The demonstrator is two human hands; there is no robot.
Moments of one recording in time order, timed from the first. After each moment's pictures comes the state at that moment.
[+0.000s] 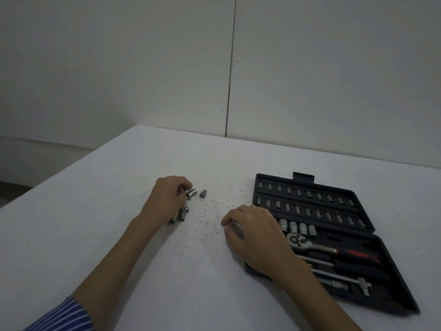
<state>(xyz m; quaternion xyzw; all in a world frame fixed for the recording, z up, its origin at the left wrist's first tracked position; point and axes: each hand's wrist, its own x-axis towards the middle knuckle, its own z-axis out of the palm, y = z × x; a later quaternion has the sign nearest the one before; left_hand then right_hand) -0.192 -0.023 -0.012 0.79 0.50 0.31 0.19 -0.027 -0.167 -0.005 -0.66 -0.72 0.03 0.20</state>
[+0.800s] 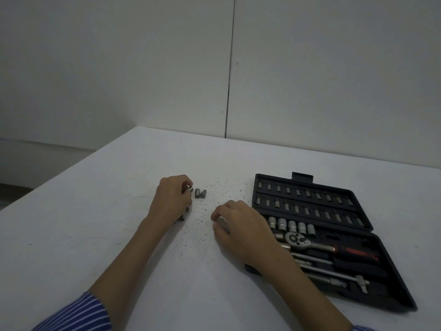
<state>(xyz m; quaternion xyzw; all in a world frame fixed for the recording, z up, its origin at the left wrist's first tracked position) -0.180 -0.024 -0.018 0.77 0.52 0.34 0.17 -0.041 -0.151 -0.006 -0.65 -0.74 0.02 0.19</state>
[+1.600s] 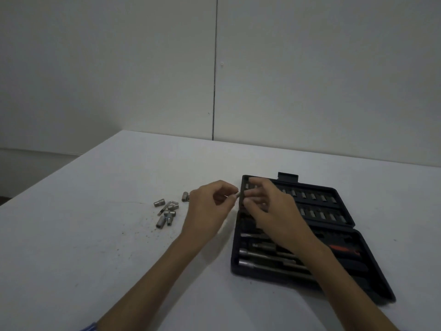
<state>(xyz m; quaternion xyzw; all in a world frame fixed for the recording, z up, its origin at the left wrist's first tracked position) -0.112 -0.100 0.007 0.75 0.34 0.45 0.34 0.022 -0.172 0.021 -0.66 -0.58 0.18 0.44</state>
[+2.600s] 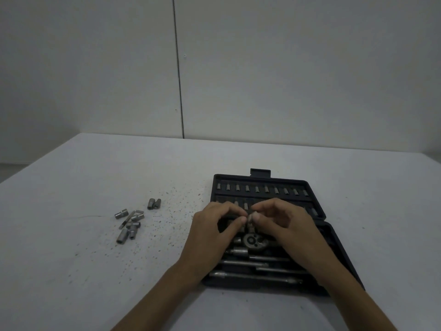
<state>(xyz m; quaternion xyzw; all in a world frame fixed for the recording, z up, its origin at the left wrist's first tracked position) -0.076 -0.131 -0.012 0.81 0.25 0.40 0.35 0.069 -0.223 0.009 -0.66 -0.49 0.26 0.51</state>
